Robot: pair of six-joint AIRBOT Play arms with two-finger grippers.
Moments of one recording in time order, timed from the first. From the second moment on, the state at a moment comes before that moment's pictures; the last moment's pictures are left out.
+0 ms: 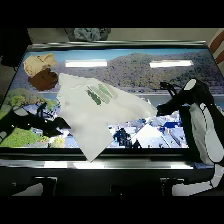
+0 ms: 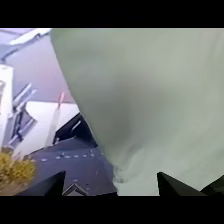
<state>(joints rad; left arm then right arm) 0.16 -1.30 0.81 0.97 -1.19 -1.47 -0.14 -1.66 1.40 -1.21 1.41 1.00</state>
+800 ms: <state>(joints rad) 0.08 -1.05 1.10 0.92 -0.88 -1.43 -0.14 -1.30 1.52 -1.26 1.25 0.93</state>
